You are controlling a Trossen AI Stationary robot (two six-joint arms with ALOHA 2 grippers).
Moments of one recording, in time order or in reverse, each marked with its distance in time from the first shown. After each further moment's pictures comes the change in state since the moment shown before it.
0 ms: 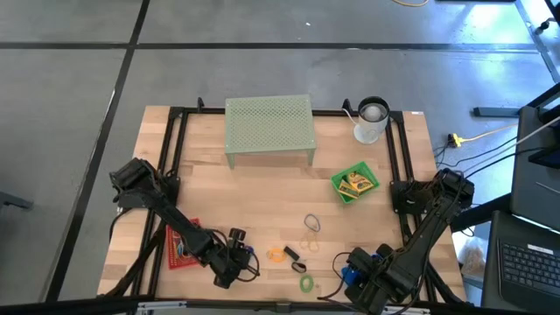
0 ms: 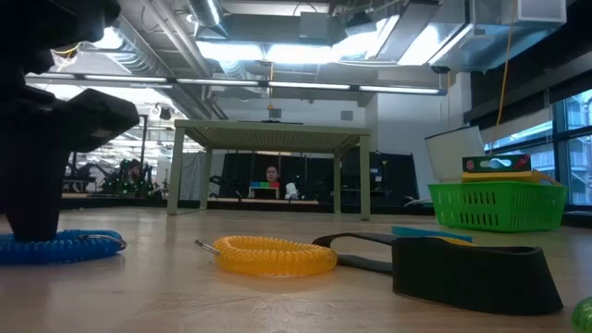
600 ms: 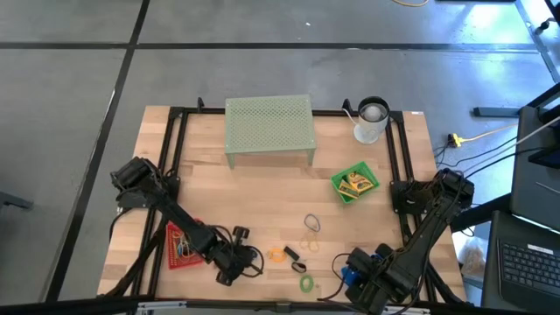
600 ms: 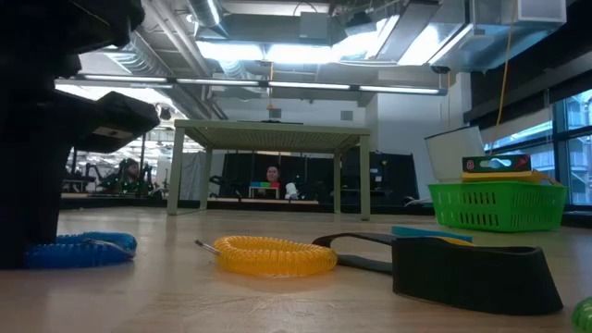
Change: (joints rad) left arm 0.044 -0.035 0.019 0.006 0.017 0.090; right arm 0.000 0.000 0.000 0.004 0.001 -0.035
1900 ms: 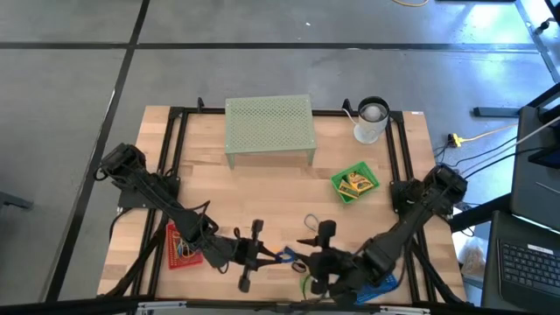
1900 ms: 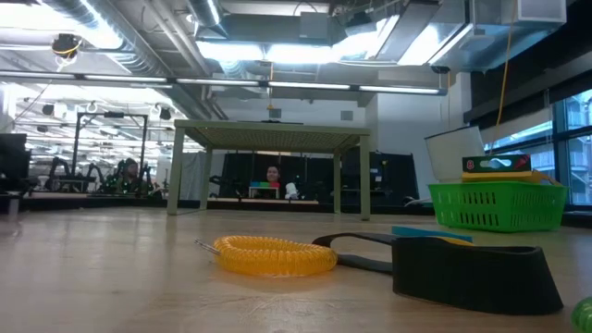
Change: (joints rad) left arm 0.016 -0.193 0.075 0.585 -0.260 0.291; right arm -0.168 0.000 0.000 0.608 0.863 -1.303
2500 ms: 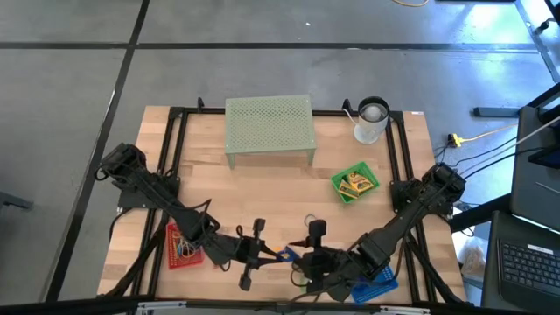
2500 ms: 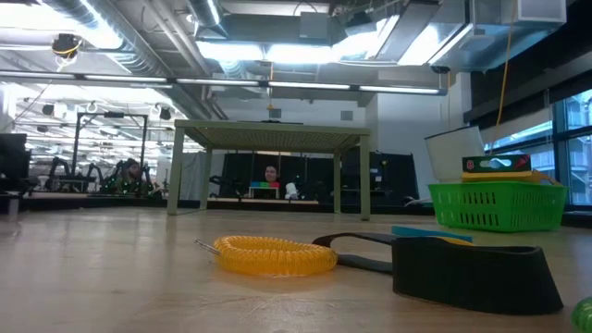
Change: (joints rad) left arm 0.019 0.000 -0.001 -0.005 0.034 -0.004; right arm -0.043 0.000 0.000 0.135 -0.107 -0.147
